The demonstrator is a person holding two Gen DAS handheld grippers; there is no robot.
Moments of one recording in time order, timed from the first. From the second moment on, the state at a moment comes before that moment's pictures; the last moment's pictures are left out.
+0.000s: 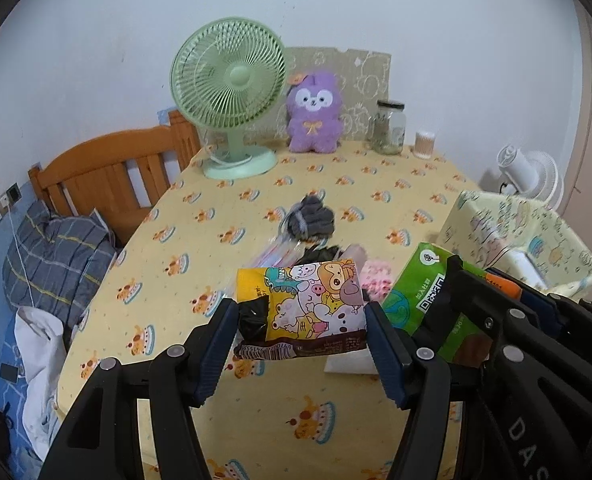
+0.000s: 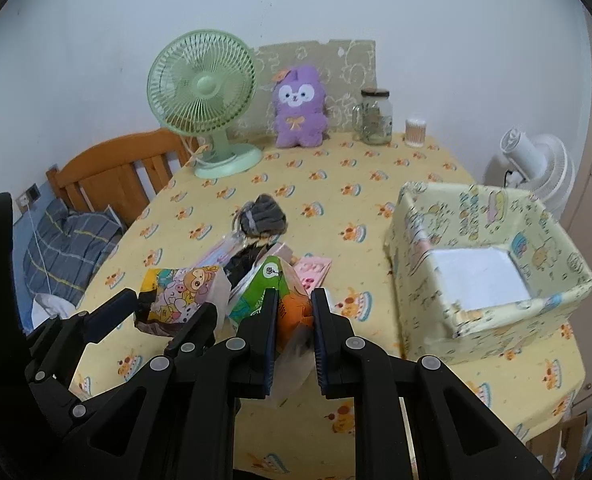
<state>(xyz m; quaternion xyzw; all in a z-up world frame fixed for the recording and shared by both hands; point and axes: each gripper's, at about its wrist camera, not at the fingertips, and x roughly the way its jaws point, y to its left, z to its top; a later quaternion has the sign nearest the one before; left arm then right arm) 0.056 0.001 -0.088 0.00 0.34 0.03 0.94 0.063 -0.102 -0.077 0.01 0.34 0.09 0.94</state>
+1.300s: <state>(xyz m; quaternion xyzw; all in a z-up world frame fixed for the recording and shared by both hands) 0.079 -0.070 -0.029 0.00 0.28 -0.01 0.96 0.081 -0.171 -0.010 0.00 0.28 0.06 0.96</state>
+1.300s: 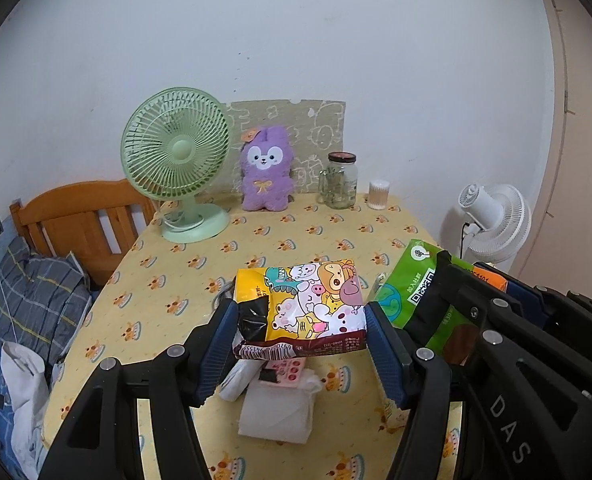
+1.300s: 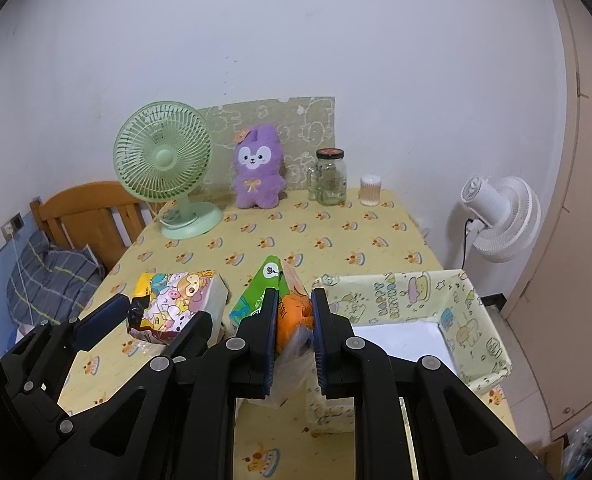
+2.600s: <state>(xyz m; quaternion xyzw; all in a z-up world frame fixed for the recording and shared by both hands) 0.146 -0.175 -0.055 0.02 0.31 -0.10 0.95 0.131 -0.277 -0.030 0.02 0.29 -0.01 0.96</state>
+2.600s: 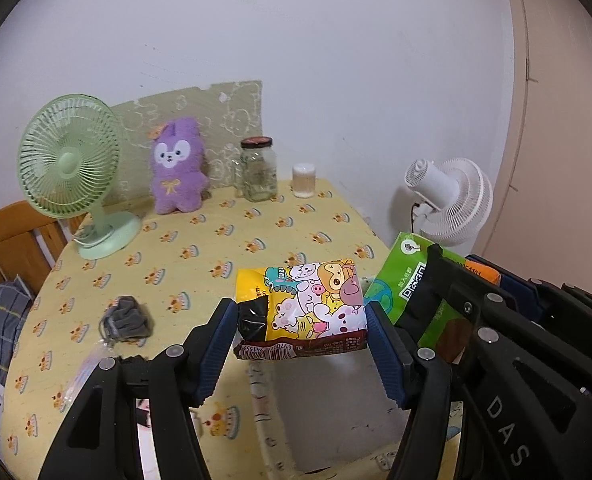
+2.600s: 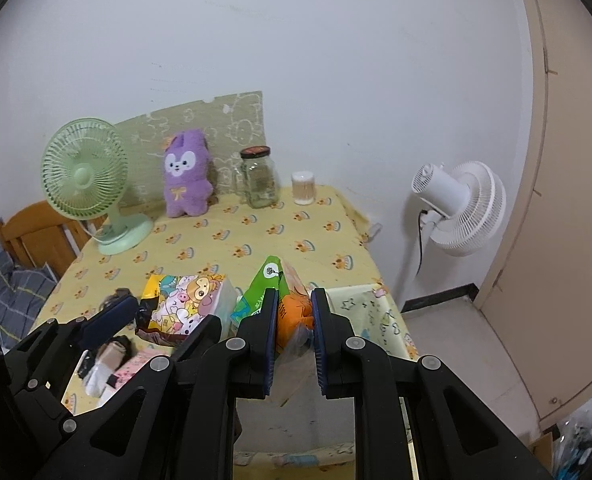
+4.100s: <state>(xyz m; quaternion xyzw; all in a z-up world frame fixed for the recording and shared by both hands) 0.177 -0.208 -0.081 0.07 0.38 -0.13 0.91 0.173 -0.310 -0.066 0.04 0.33 -0.06 0.94</state>
